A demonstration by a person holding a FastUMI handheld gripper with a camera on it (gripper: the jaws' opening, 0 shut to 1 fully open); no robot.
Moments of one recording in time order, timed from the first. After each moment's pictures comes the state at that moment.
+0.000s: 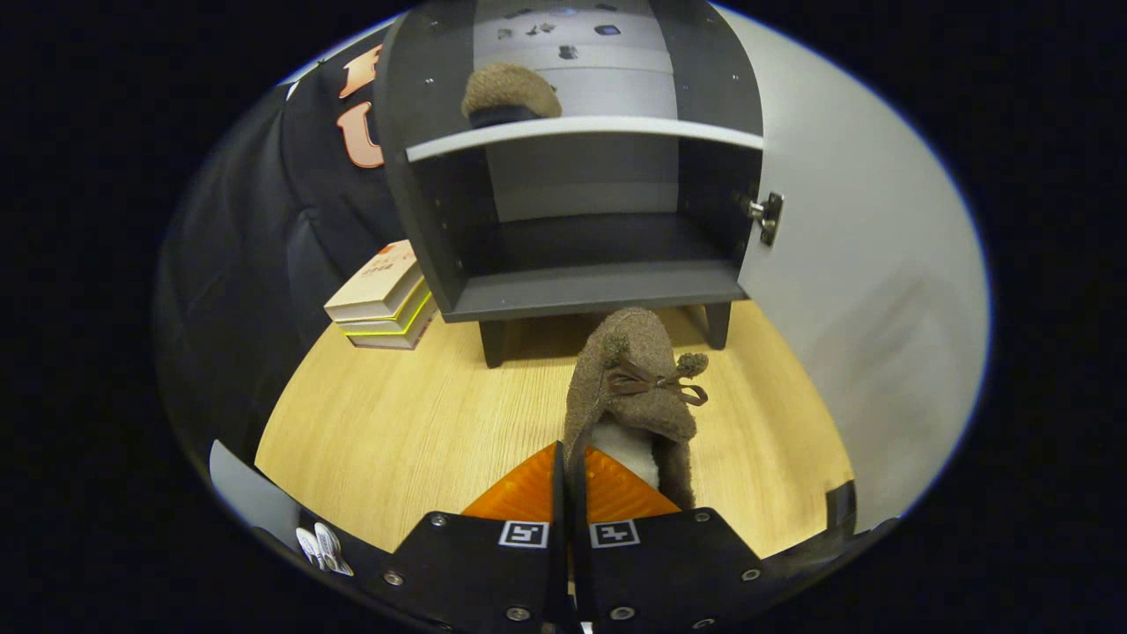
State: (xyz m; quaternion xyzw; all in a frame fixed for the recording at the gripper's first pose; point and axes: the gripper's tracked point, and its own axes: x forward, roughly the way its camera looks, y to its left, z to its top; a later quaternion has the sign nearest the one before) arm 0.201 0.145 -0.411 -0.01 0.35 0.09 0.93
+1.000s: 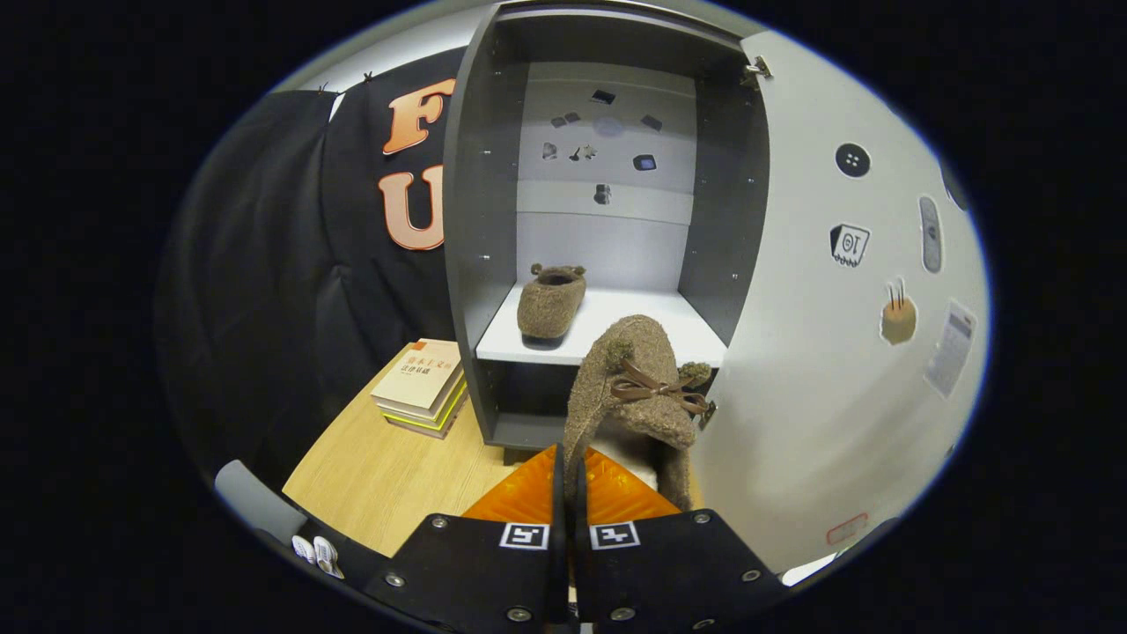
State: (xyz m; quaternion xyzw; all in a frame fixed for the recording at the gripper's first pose) arm 0.217 0.145 -0.186 -0.06 0.23 0.10 0.97
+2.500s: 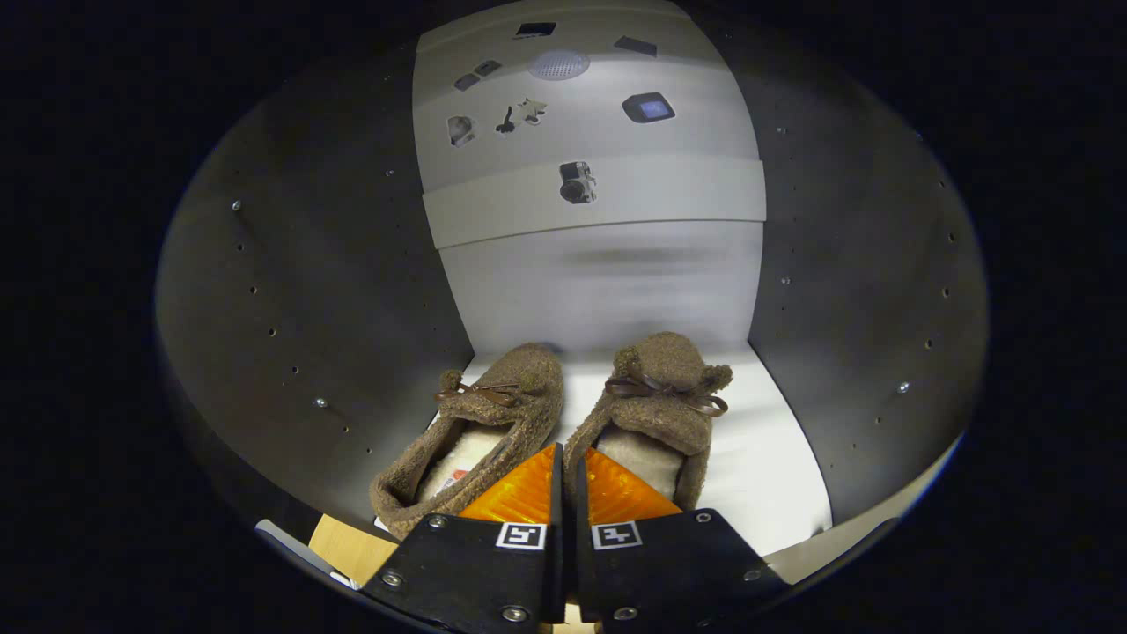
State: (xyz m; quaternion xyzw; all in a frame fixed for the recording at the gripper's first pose) arm 0.497 0.166 -0.199 0.02 0.26 0.17 0.95
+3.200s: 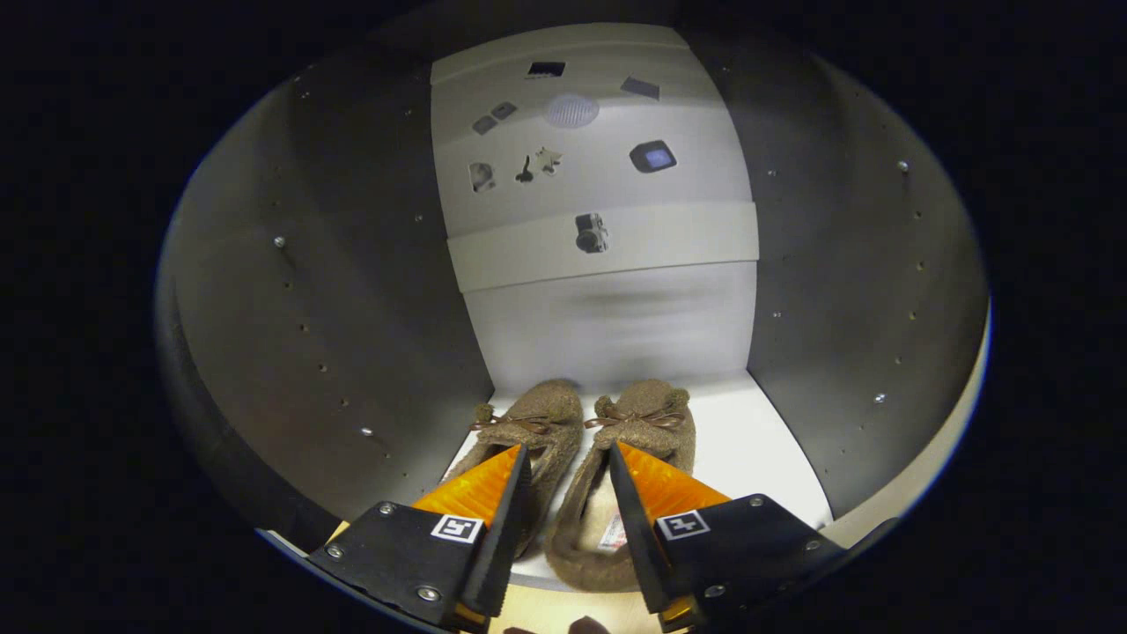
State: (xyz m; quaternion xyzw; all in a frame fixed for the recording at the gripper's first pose) arm 0.472 0.170 -0.150 0.04 0.19 0.16 0.97
